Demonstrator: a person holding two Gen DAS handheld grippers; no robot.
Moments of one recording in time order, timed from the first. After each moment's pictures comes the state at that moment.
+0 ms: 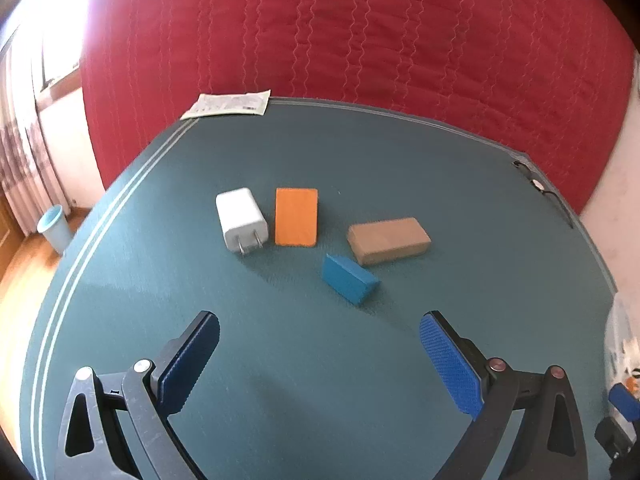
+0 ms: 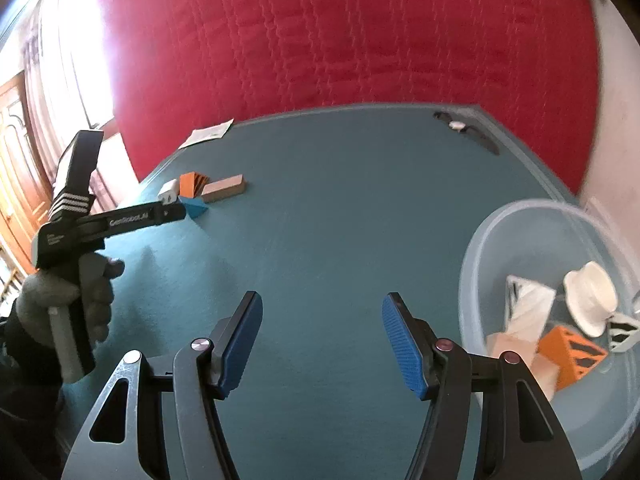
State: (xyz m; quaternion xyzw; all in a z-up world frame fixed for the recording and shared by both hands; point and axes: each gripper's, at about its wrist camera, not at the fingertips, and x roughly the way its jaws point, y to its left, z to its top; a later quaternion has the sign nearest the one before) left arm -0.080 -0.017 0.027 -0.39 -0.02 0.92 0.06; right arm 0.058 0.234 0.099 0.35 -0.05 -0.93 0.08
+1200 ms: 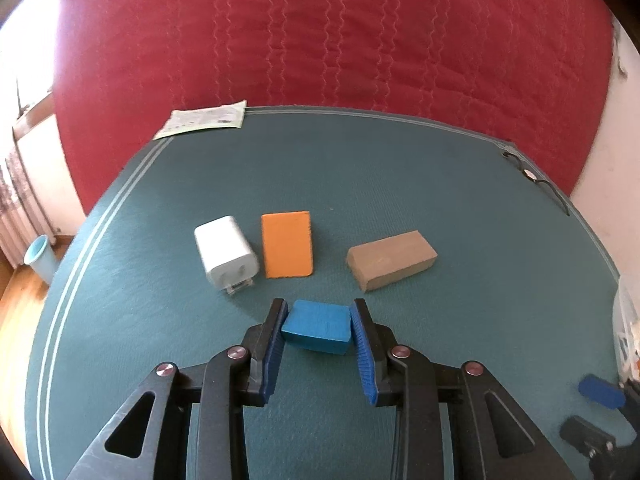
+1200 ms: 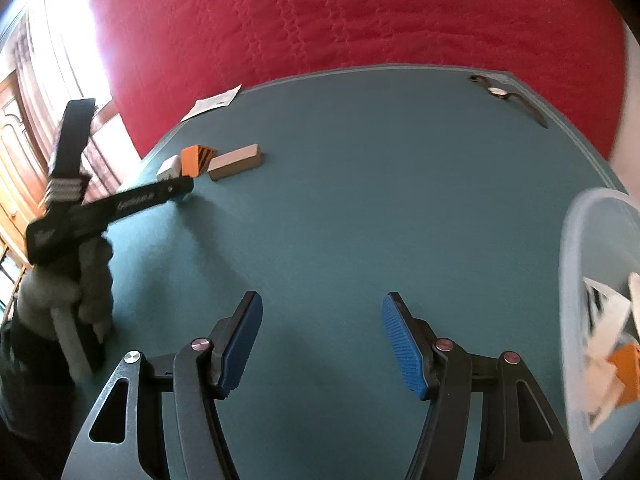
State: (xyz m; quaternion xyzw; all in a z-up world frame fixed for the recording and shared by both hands) left arm -0.096 -0.018 0.023 -0.38 0.00 0.92 0.10; right arm 0.005 0.196 0.078 0.41 -0.06 -0.90 0.10
